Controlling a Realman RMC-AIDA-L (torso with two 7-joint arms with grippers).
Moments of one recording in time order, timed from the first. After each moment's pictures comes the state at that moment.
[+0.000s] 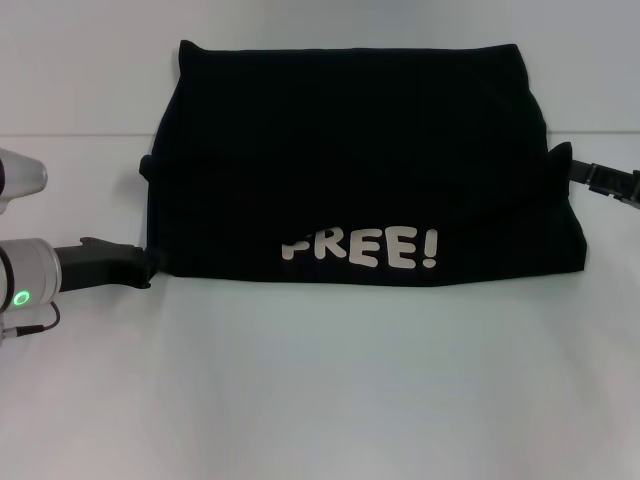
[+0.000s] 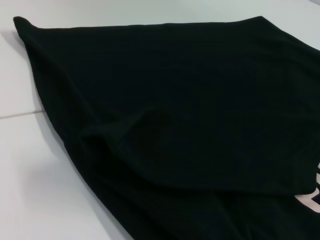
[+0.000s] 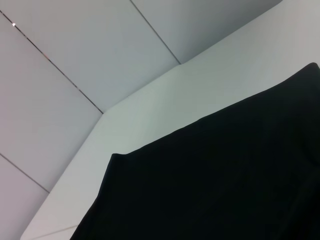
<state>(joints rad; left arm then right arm) -0.62 -2.10 0.58 0.63 2.31 1.00 -1.70 0.60 1.96 -0.41 -0.47 -2.00 -1.19 1.89</state>
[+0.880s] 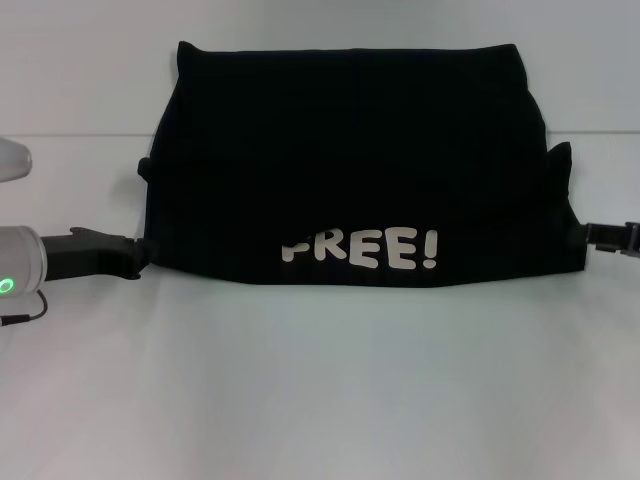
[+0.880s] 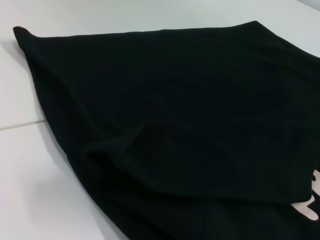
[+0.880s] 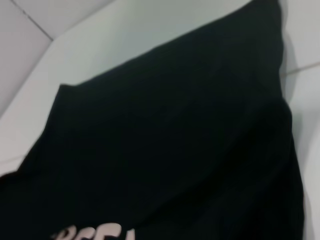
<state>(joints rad) -0.61 -2.09 0.58 0.70 2.33 1.07 -1.75 0.64 1.93 -0.43 -0.47 -2.28 -1.15 2.03</state>
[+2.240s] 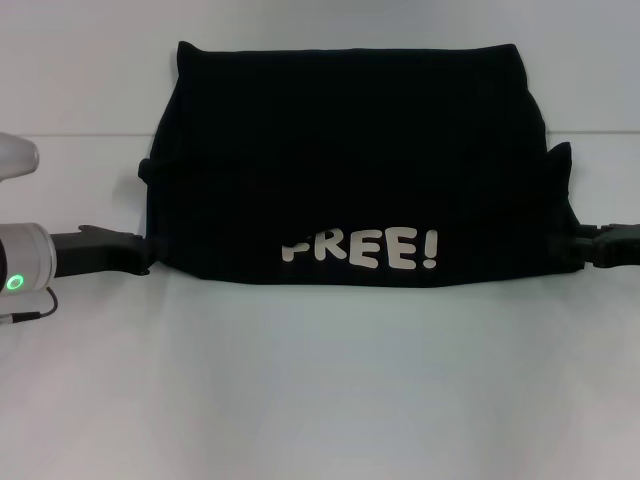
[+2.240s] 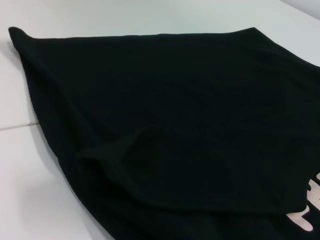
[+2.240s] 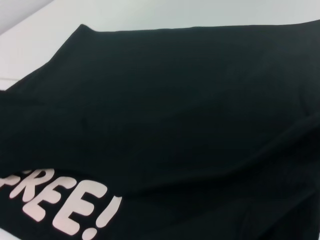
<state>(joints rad) -0.63 -2.09 0.58 0.68 2.32 1.06 -1.76 0.66 1.99 -0.50 -0.52 -2.30 -1.05 1.71</state>
